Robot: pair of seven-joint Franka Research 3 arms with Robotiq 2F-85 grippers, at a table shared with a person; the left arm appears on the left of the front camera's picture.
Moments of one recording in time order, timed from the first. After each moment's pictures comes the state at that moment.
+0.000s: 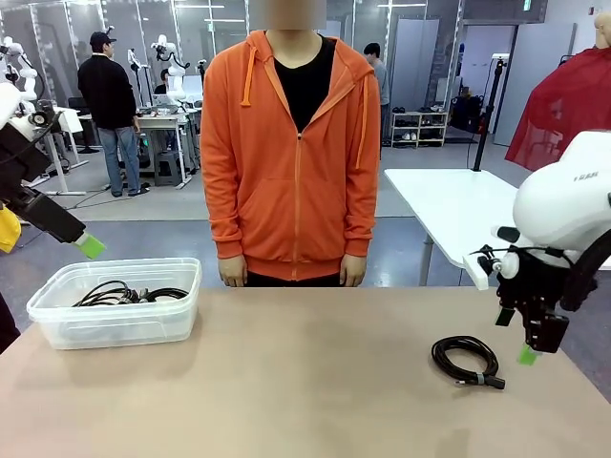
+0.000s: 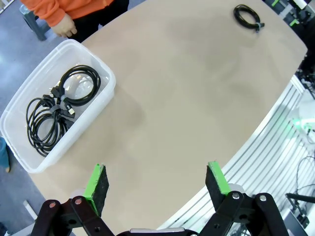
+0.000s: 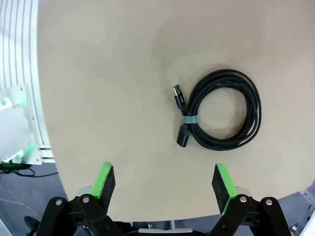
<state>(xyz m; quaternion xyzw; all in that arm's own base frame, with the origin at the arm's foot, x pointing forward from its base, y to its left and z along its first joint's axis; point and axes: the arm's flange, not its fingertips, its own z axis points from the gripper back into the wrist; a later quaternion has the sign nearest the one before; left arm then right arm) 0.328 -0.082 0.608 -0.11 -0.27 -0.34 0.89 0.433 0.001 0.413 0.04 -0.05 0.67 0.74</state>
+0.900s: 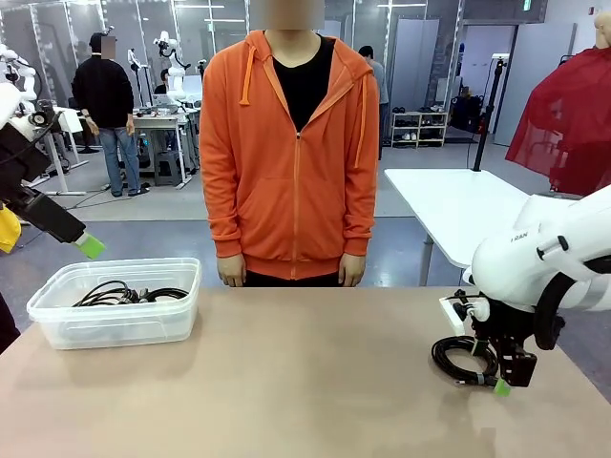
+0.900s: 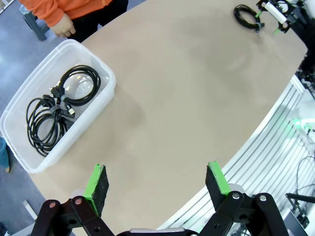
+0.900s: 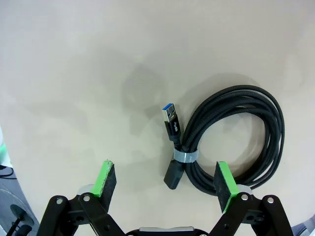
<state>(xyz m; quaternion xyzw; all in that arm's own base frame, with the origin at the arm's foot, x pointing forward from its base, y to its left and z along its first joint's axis) 0.328 -0.082 0.608 -0.11 -0.27 -0.34 0.89 0.452 0.021 0.328 0.02 -0.04 0.71 0.71</state>
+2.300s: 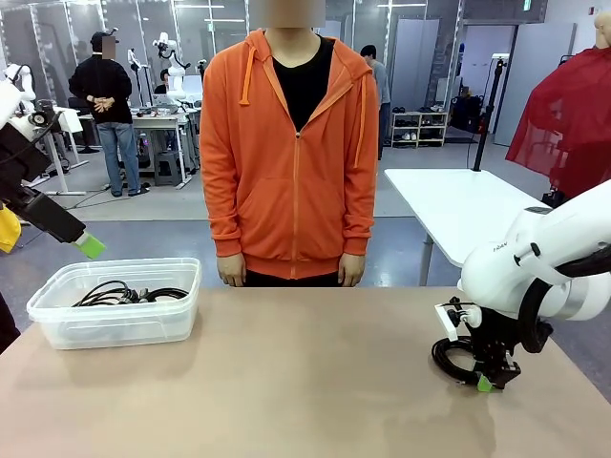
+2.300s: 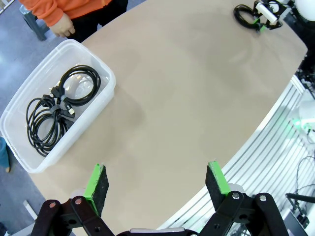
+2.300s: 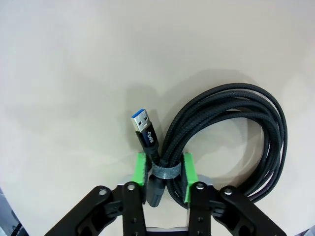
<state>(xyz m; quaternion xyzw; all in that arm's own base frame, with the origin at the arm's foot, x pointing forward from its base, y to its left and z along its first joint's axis) 0.328 -0.082 0.608 -0.11 -0.27 -0.34 0.89 0.473 0.016 0.302 0.03 -0.04 0.70 0.72</state>
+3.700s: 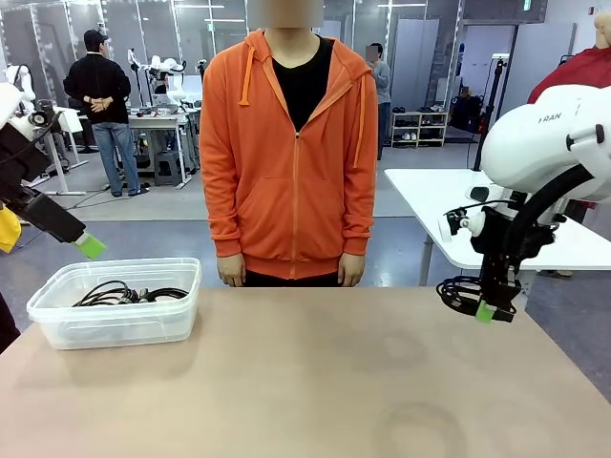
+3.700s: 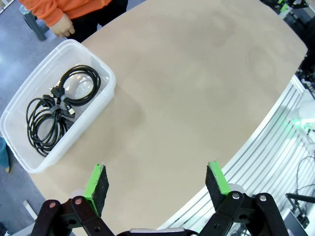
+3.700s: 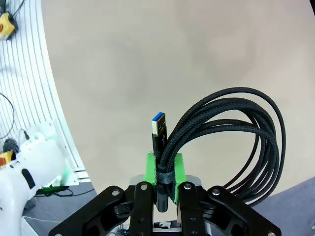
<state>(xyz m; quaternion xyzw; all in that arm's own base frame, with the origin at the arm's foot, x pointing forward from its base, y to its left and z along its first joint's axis) 0.328 -0.082 0.608 -0.11 -0.27 -0.34 0.89 0.455 0.050 0.476 0.08 -0.04 0.59 0.80</state>
